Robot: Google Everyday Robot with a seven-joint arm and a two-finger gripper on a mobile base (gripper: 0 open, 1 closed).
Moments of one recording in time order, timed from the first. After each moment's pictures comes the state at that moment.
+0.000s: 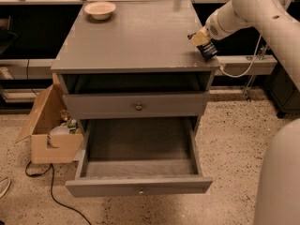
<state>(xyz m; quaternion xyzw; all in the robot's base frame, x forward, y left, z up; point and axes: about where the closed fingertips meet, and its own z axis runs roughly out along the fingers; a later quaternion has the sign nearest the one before) 0.807 -0.192 0.883 -0.36 0.84 0.00 0.41</state>
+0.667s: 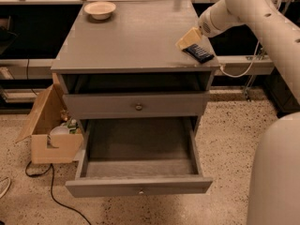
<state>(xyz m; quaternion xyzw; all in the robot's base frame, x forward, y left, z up) 0.817 -0.163 0.886 -0.38 0.83 0.02 0.42</state>
